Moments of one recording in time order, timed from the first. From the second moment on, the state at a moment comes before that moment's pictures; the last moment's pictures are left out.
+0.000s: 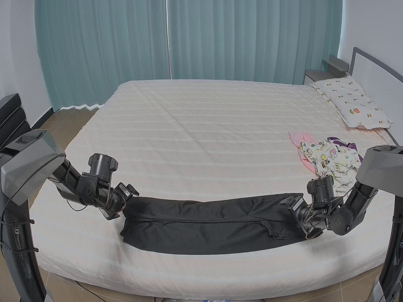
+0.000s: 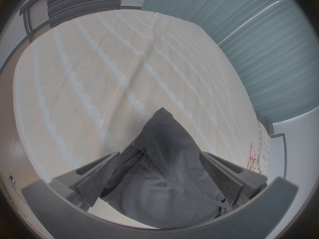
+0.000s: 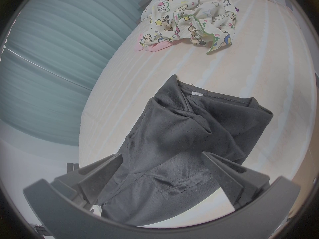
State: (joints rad) left arm -0.13 2.24 -1.04 -0.26 -0.05 -0.94; right arm 0.27 2.21 -0.64 -0.81 -0.06 1.08
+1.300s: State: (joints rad) left arm -0.18 2.37 -1.12 -0.27 0.13 -0.90; right arm 0.27 2.21 -0.66 -0.82 -0.06 1.14
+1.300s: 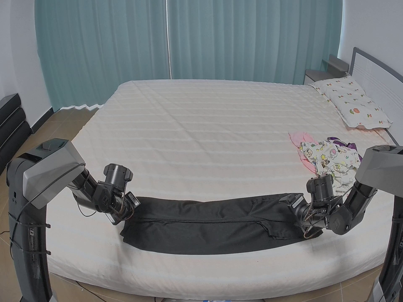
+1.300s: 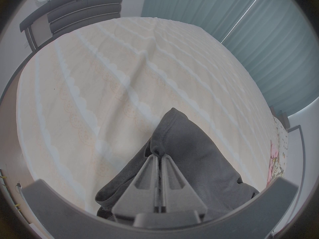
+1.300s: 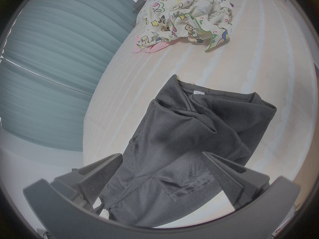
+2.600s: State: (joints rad) left arm -0.18 2.34 -1.11 -0.30 0.13 -0.94; right arm 0.28 2.32 -0.75 -0.82 -0.19 1.08
